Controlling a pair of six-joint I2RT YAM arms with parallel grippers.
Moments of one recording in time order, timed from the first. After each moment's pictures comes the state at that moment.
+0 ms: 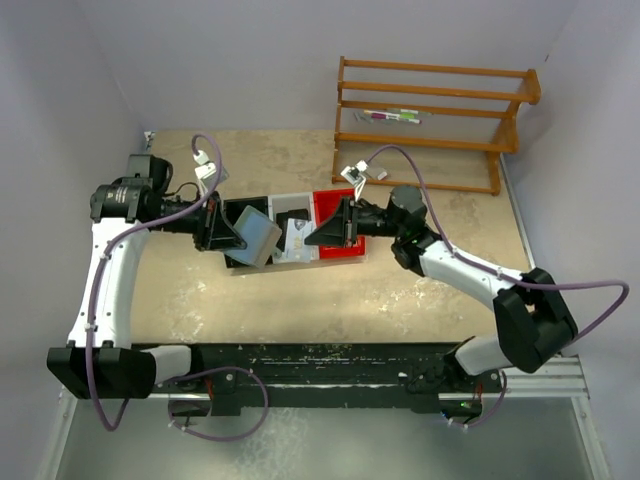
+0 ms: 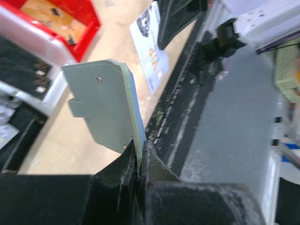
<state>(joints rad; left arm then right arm) 0.01 1.25 1.41 -1.35 1.16 0.56 0.58 1.44 0.84 0.67 -0.92 0.92</state>
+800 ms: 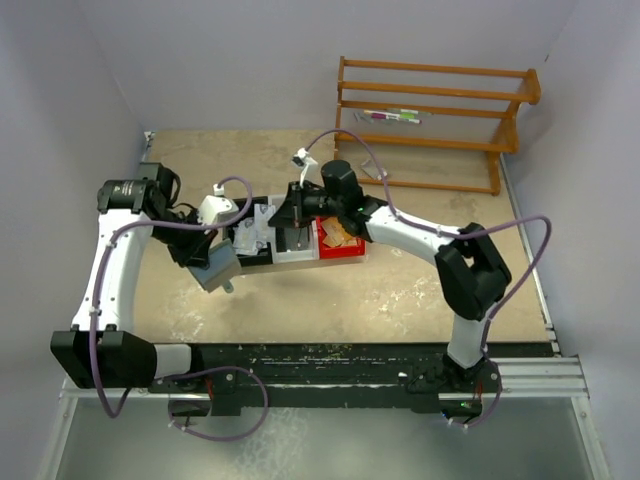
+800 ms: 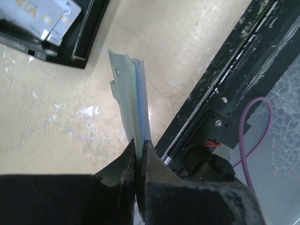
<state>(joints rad) 0.02 1.31 1.40 -1.53 0.49 0.93 0.70 1.82 1.30 0.18 -0.57 0.60</state>
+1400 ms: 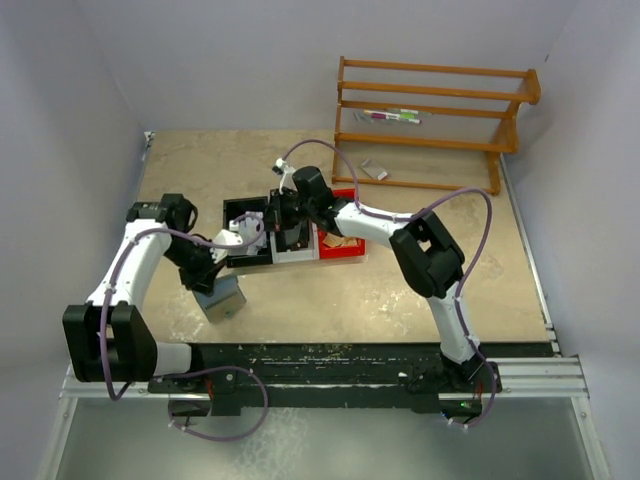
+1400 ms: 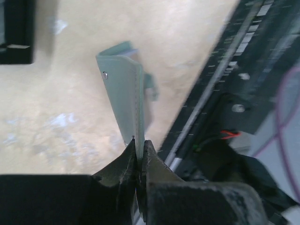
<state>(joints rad) 0.01 1.33 1.08 -1.42 0.49 1.11 0.75 2.17 1.58 0.10 -0.46 0.59</state>
